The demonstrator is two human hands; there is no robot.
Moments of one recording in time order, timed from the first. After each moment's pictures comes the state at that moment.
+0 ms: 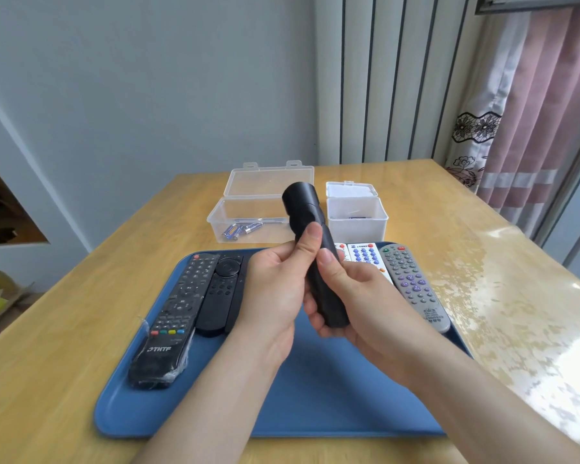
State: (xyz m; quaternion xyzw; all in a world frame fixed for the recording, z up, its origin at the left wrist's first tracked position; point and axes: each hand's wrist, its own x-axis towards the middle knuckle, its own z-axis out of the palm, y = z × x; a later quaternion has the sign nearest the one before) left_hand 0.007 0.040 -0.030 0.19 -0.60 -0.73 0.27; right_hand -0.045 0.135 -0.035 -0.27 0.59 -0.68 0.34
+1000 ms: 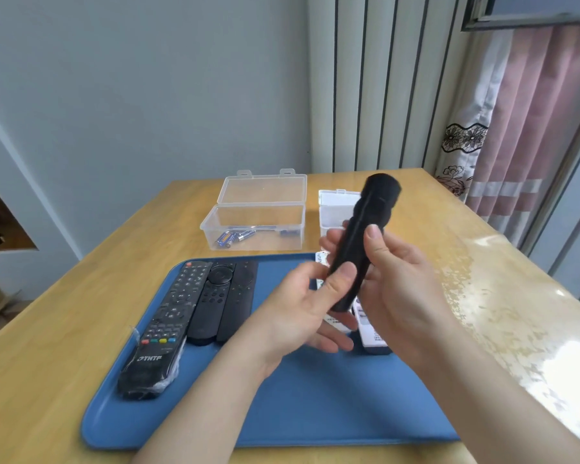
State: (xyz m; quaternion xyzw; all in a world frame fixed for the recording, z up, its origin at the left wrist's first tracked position) left_hand 0.014 0.045 -0.026 0.15 -0.75 -0.65 0.05; right_hand -0.068 0.147 -0.024 -0.18 0.45 -0.84 0.24
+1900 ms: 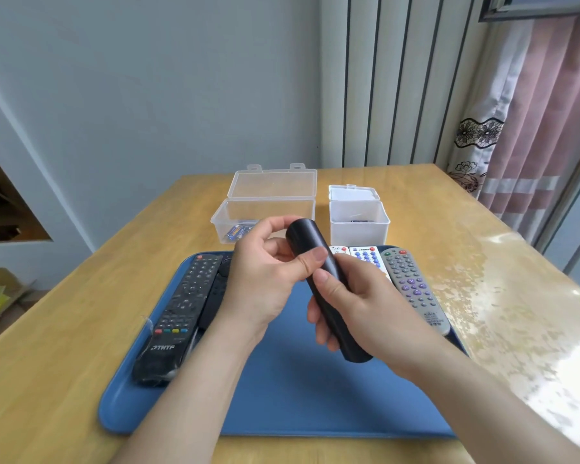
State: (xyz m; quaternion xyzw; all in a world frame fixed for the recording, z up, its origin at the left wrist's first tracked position) left_hand 0.016 0.017 -0.019 0.14 -0.68 -0.64 0.32; right_hand -0.043 0.142 -0.029 -0.37 0.67 -0.60 0.26
